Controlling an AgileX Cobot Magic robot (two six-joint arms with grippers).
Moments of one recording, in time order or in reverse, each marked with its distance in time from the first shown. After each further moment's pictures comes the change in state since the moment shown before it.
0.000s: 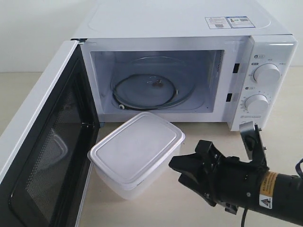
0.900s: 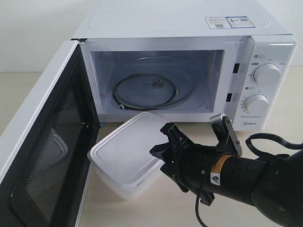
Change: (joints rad) left arm 0.000 0.000 0.000 0.000 0.000 0.000; right arm 0.251 0.000 -0.217 0.412 0.389 0.037
